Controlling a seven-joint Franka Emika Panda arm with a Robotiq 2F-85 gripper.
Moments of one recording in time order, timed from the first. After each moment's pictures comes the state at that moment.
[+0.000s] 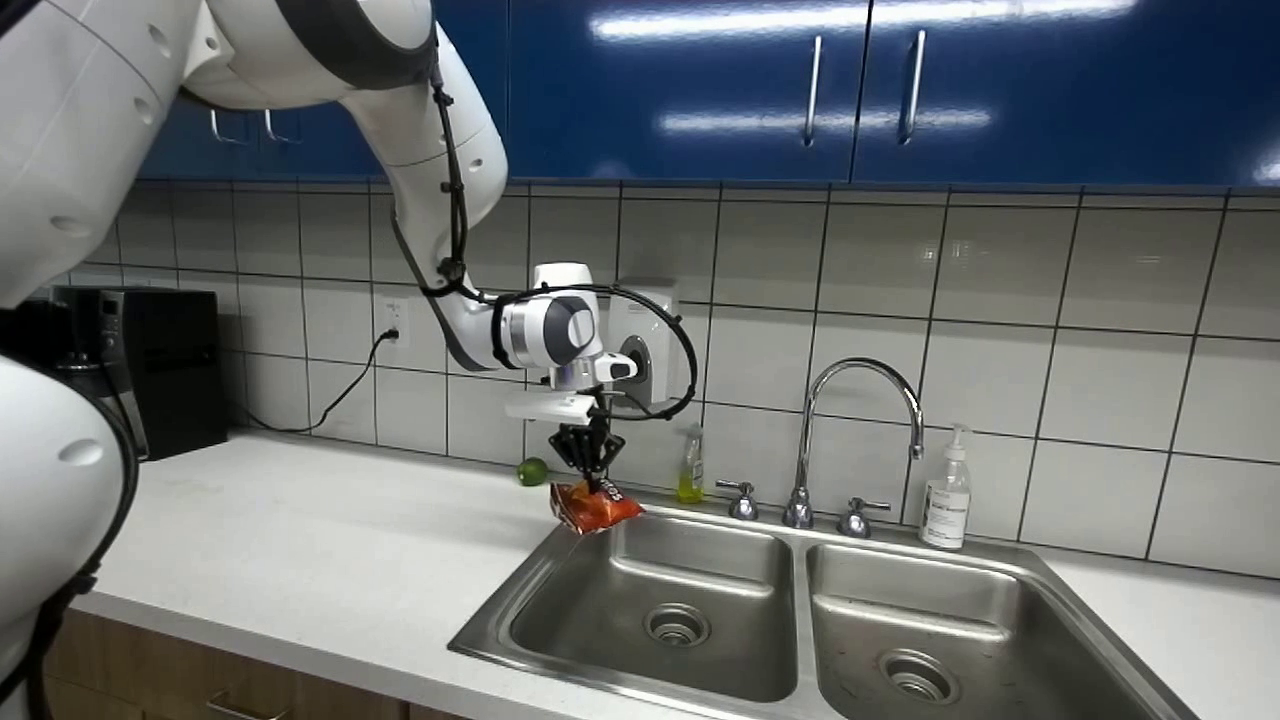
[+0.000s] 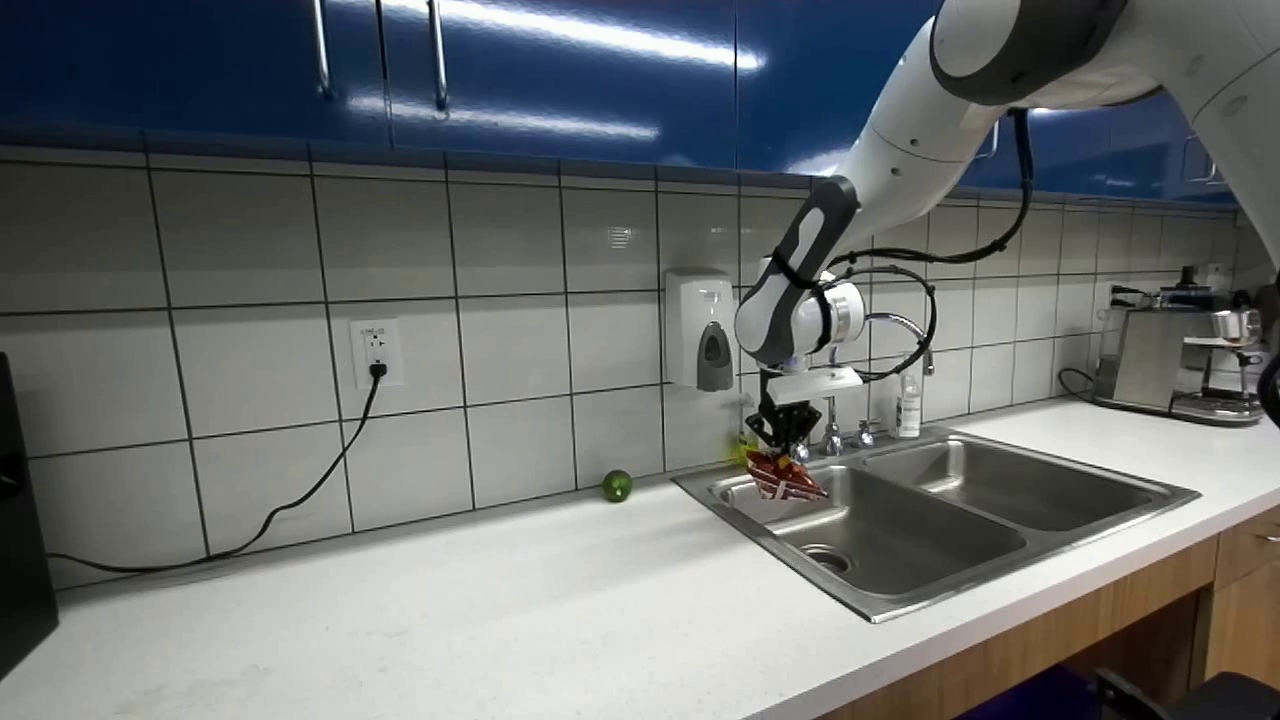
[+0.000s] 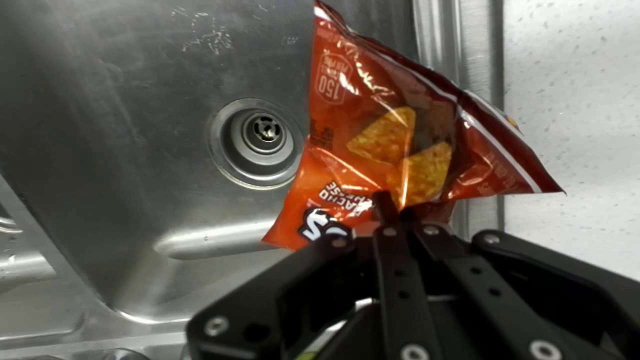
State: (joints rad) arm 0.04 0.46 -0.14 -1.94 -0.09 2.58 0.12
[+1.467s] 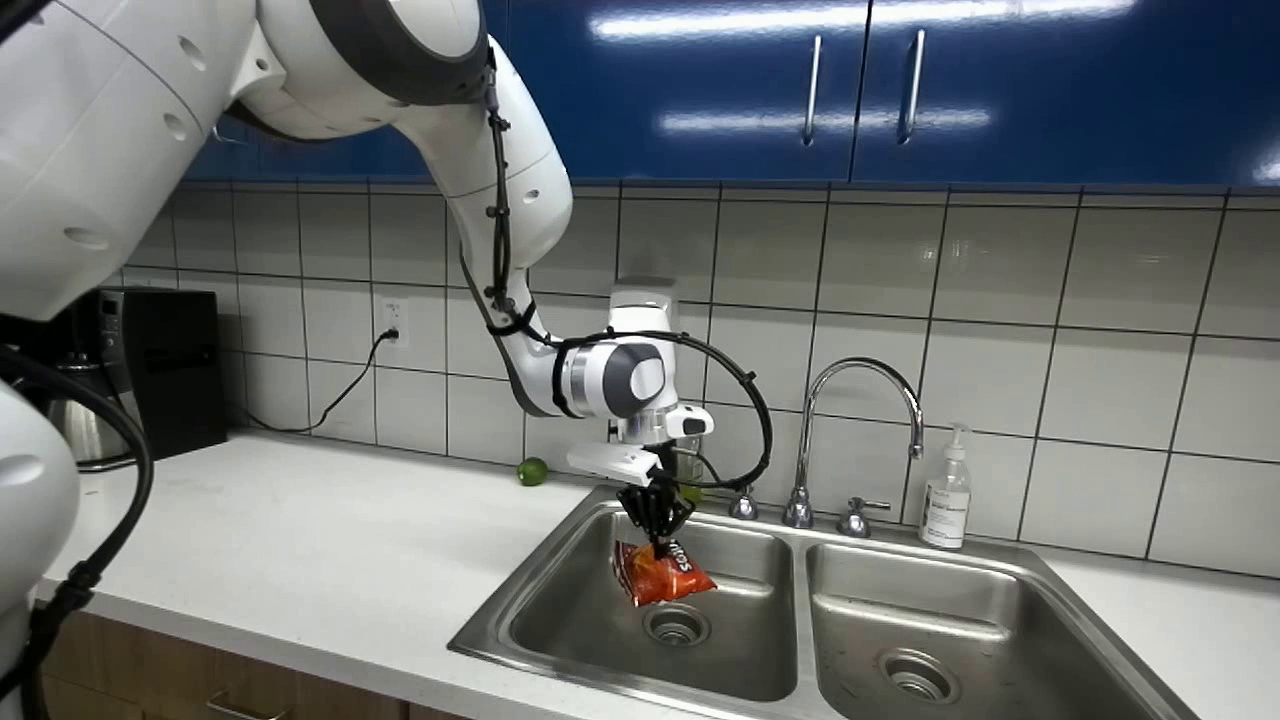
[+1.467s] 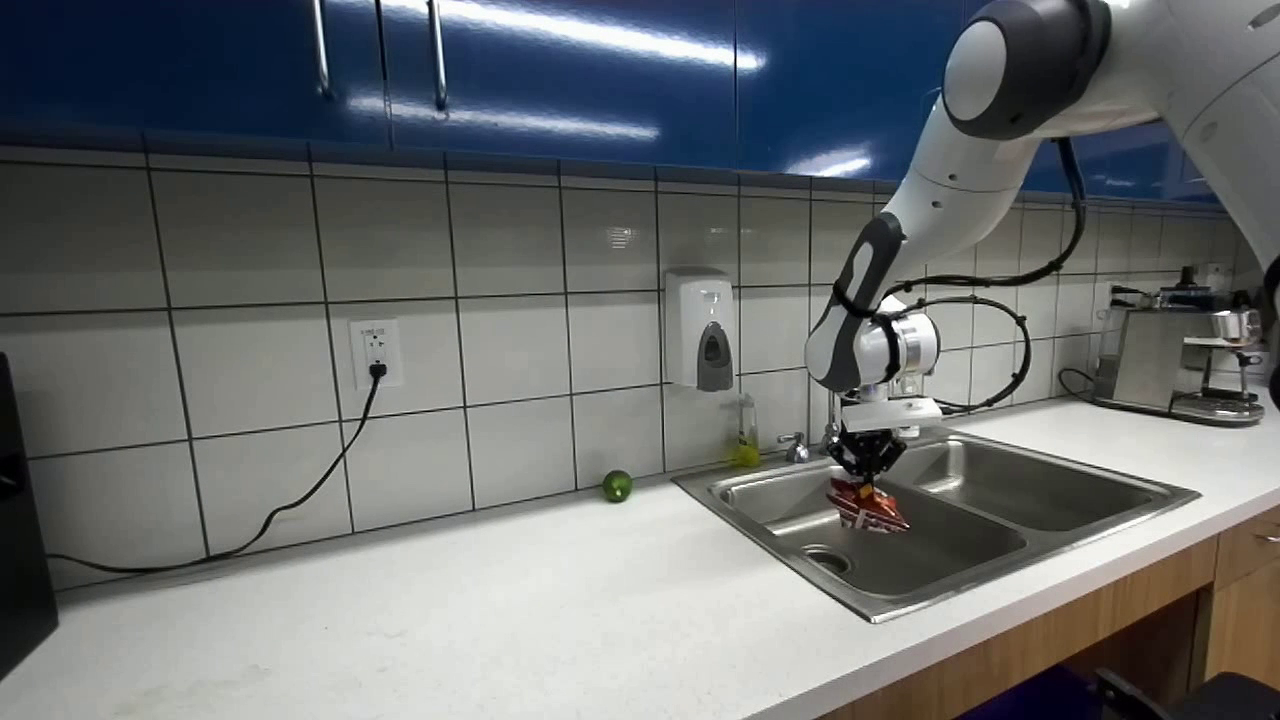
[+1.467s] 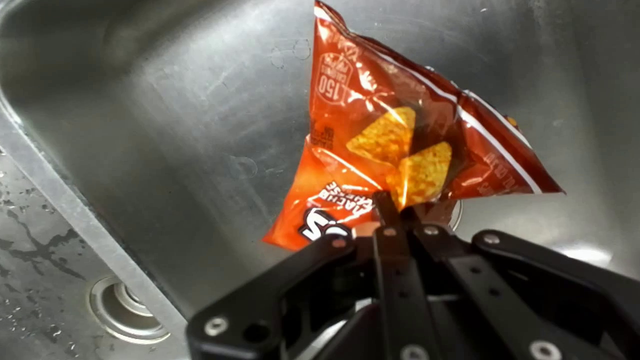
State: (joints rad) arm -0.11 0.53 -0.20 -1.99 -0.03 2.63 0.12
